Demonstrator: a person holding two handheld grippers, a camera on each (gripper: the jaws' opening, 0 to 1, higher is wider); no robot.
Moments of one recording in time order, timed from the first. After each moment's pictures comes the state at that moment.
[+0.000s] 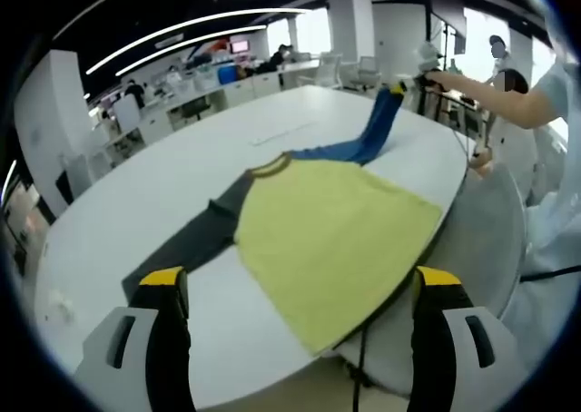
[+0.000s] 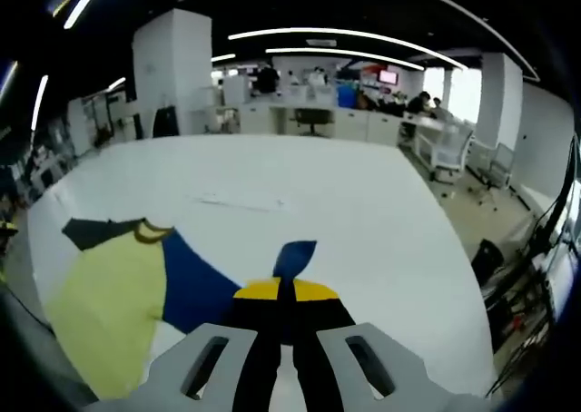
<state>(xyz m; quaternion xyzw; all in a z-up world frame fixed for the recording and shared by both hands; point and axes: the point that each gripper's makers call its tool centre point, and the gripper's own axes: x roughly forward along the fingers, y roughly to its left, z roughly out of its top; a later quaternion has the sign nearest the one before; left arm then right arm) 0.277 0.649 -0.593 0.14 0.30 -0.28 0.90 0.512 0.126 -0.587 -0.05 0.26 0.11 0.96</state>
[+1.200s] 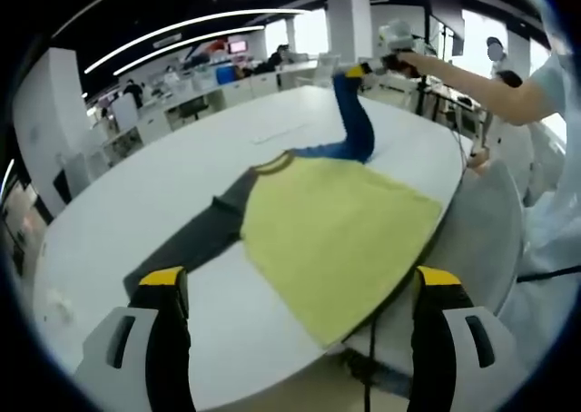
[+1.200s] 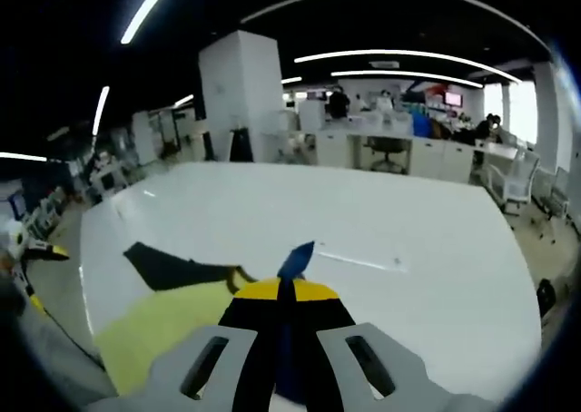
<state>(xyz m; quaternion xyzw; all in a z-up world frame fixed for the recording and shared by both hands) 0.280 0.668 -0.595 0.14 0.30 -0.29 0.90 0.545 0.316 -0.533 -0.02 0.21 0.27 0.94</state>
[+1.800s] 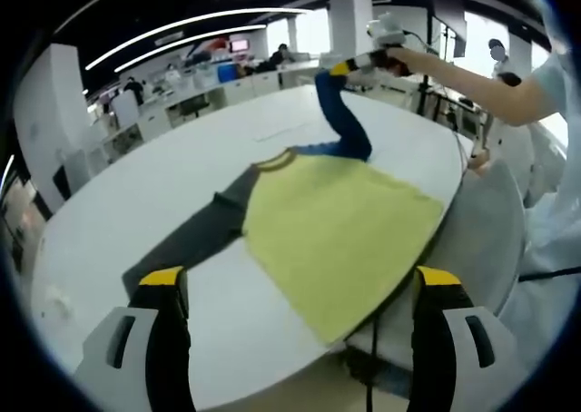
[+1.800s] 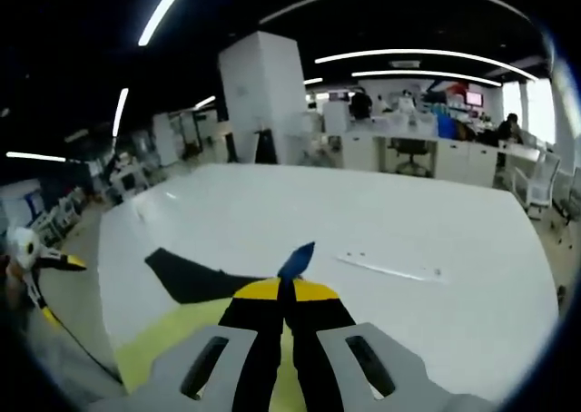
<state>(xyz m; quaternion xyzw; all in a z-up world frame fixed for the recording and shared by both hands) 0.281 0.674 -0.599 0.14 0.31 -0.29 0.90 0.545 0.388 -0.530 -0.01 0.20 0.33 0.92</state>
